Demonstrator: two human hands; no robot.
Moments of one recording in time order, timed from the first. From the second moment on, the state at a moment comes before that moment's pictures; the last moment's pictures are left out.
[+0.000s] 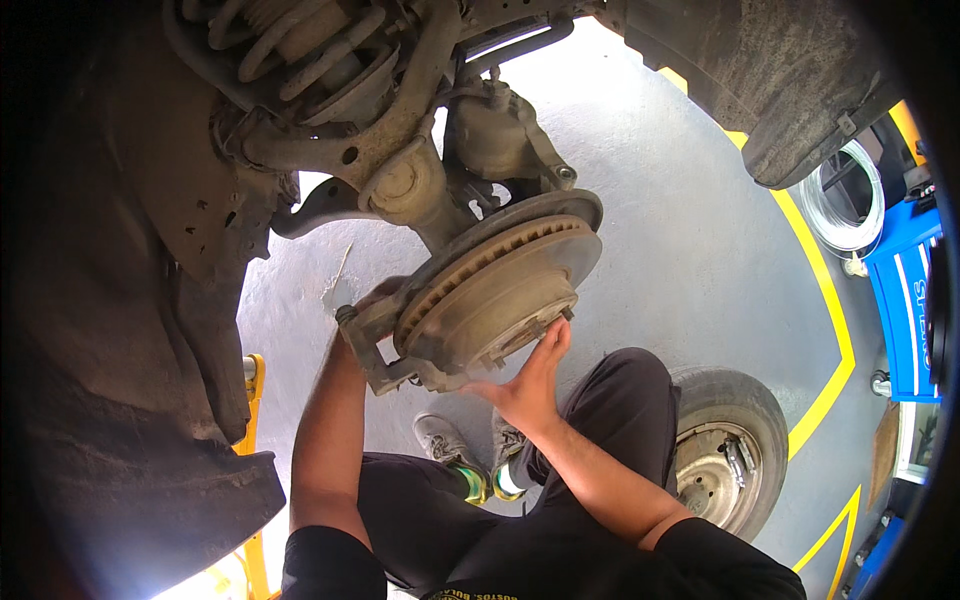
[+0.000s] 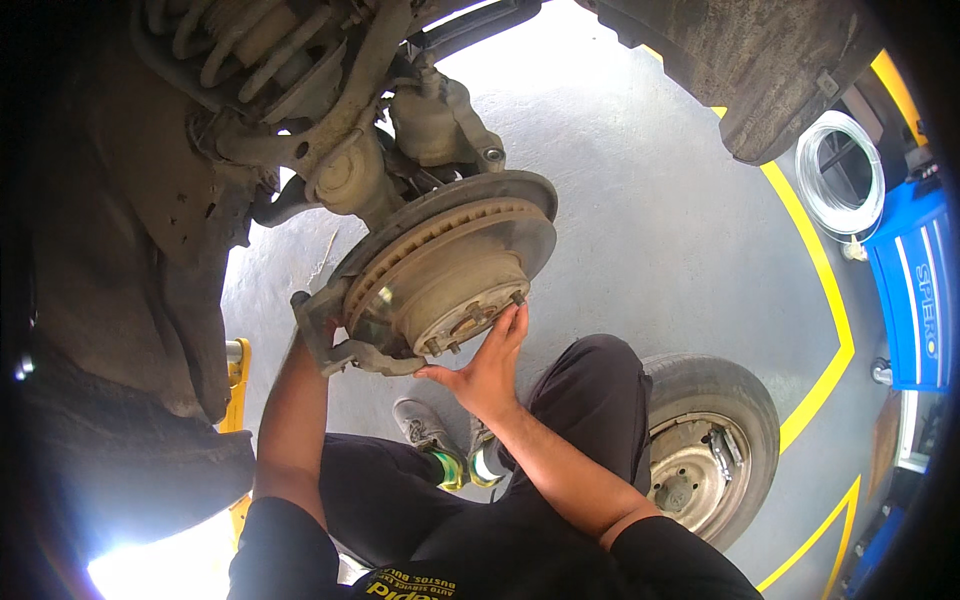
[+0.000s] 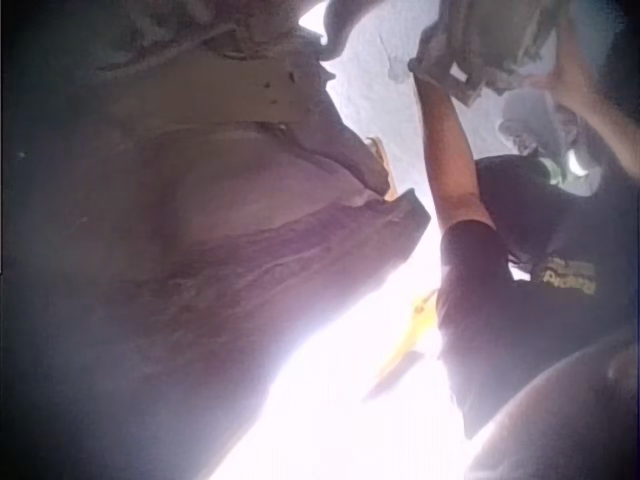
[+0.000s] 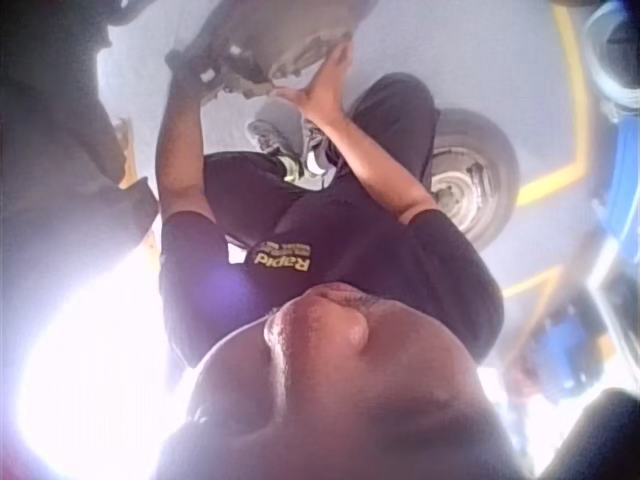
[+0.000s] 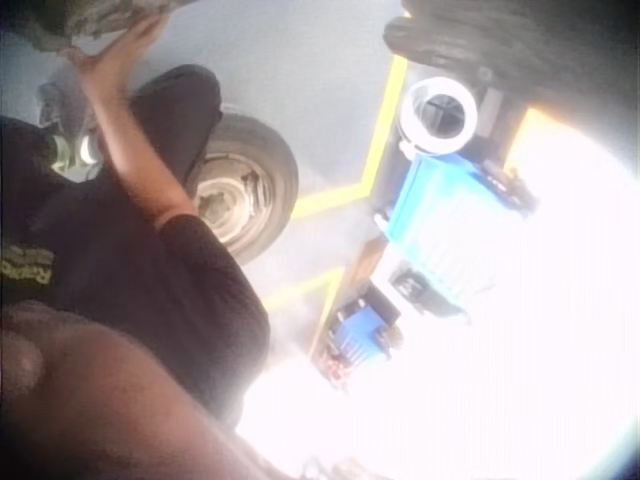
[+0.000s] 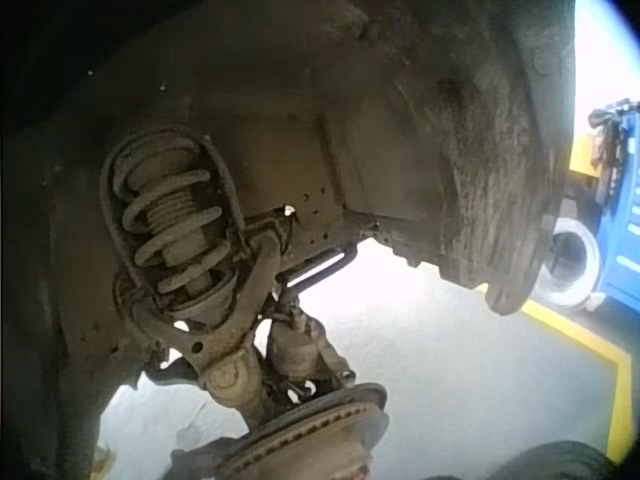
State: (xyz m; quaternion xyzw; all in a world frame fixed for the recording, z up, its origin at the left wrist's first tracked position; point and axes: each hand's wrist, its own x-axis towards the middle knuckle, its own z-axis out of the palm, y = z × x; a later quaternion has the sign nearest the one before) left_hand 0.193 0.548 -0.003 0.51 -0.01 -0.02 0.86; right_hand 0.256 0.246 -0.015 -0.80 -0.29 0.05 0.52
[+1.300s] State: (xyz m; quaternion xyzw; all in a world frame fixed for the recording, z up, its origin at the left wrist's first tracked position) left_hand 0.191 0.437 0.065 0.76 0.17 0.16 0.61; right_hand 0.267 0.253 -0.054 -0.71 -0.46 -0.21 0.50
